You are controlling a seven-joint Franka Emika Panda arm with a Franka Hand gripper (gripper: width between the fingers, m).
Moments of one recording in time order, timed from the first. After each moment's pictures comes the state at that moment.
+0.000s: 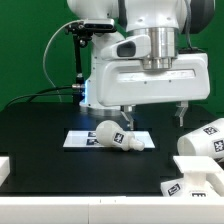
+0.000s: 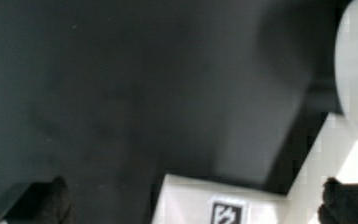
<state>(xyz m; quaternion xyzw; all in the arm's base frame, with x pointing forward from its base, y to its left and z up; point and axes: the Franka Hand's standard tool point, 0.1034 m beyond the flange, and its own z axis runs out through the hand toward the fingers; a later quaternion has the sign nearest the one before) 0.506 0.059 0.079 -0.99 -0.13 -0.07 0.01</state>
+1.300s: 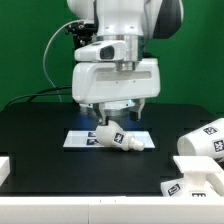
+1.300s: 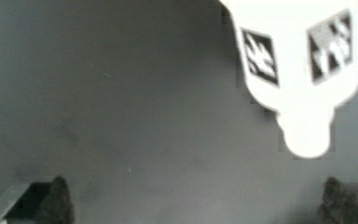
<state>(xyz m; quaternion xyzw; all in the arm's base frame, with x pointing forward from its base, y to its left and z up) 0.434 -0.005 0.070 -0.94 -0.35 -0.05 -0.01</state>
